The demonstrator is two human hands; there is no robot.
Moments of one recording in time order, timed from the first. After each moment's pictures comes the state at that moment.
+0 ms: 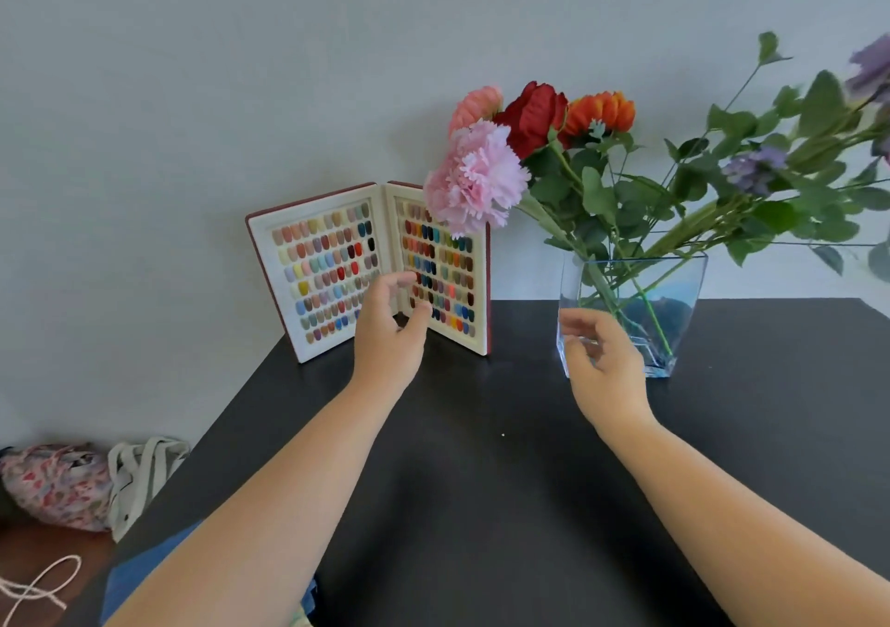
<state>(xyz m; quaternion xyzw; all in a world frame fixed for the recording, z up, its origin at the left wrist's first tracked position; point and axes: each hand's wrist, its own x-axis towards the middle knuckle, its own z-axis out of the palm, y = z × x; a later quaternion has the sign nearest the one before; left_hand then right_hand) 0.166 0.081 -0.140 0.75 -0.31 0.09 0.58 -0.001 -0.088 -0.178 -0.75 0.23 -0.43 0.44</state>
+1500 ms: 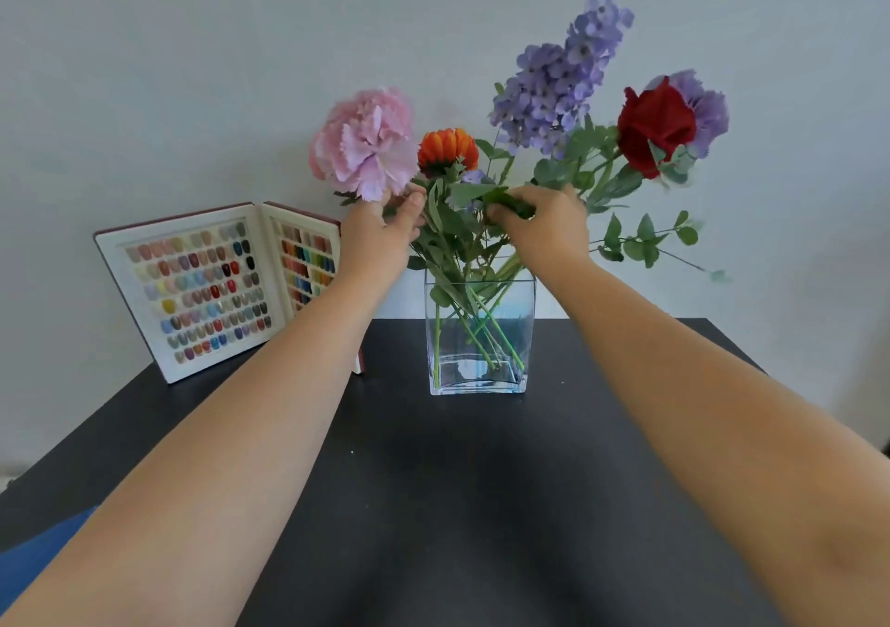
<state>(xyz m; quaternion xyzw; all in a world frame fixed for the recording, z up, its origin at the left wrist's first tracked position) 0.086 -0.083 -0.031 0.64 -0.37 0.05 0.67 -0.041 -0.225 -0.019 -0.83 0.28 -0.42 0.25</state>
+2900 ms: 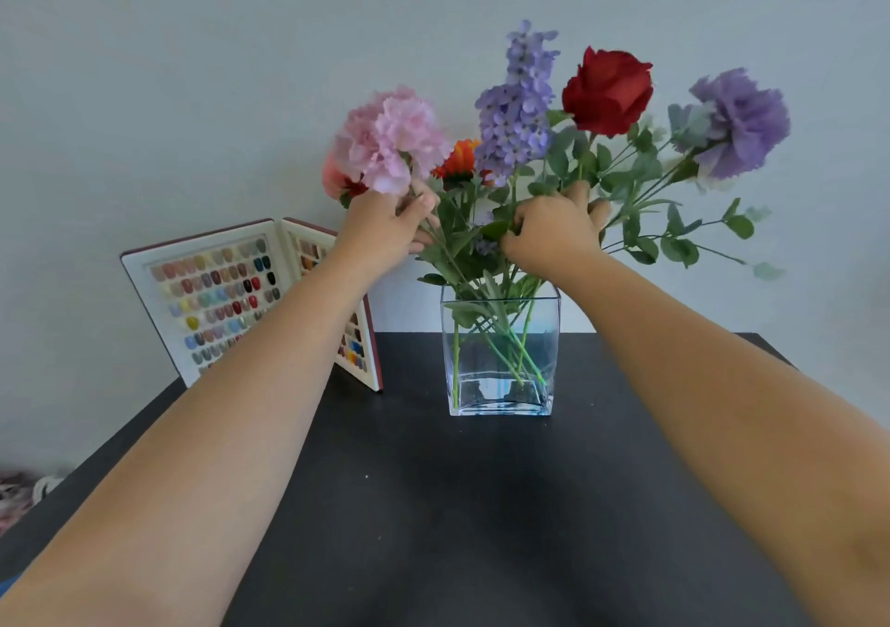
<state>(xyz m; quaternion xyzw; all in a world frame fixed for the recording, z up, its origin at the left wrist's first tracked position) 0.115 -0.083 0.001 0.73 -0.45 0.05 0.51 -0.007 -0.243 -0.005 -0.91 0.31 -0.26 0.04</state>
